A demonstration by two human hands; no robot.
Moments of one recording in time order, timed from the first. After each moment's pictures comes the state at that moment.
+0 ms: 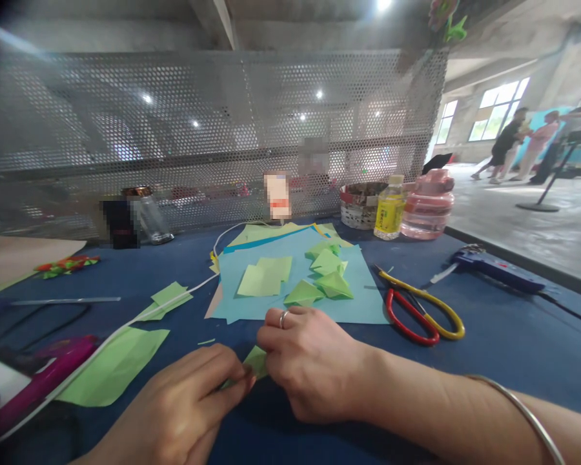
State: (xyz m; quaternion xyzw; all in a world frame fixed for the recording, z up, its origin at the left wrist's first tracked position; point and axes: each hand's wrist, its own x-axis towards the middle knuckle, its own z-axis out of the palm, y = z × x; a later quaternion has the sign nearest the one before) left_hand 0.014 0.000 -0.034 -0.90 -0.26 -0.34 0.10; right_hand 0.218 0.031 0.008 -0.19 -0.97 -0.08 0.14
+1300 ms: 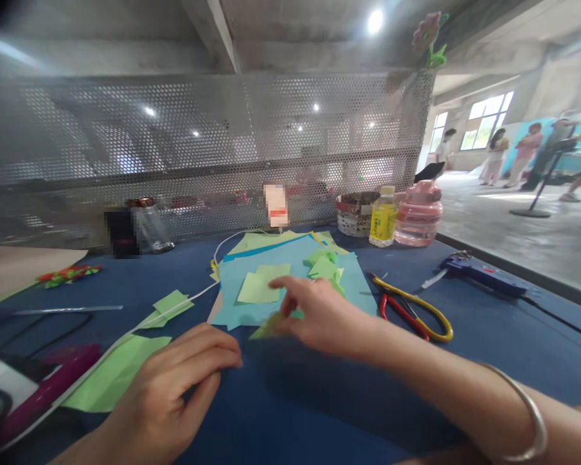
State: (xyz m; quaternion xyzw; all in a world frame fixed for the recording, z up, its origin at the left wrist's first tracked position) left_hand 0.005 0.004 -0.008 -0.87 -0.28 -0.41 -0.03; right_hand 0.231 0.051 0.030 -0.43 -0.86 0.15 0.23
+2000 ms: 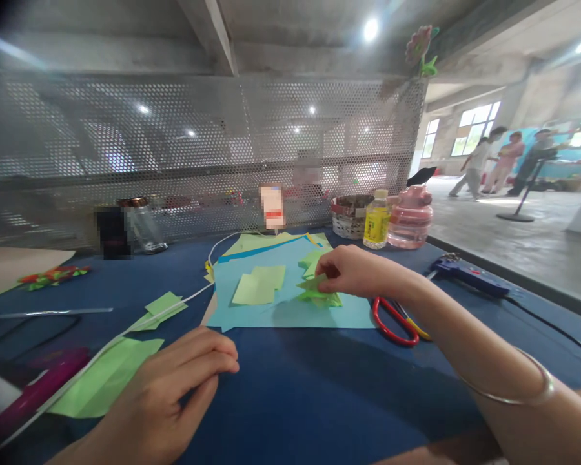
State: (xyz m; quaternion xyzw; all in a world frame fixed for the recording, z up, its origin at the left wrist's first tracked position) left_hand 0.005 0.006 -0.011 -0.88 -0.27 -0.39 -0.04; right_hand 0.287 0.084 0.077 -0.49 -0.86 0.07 0.07
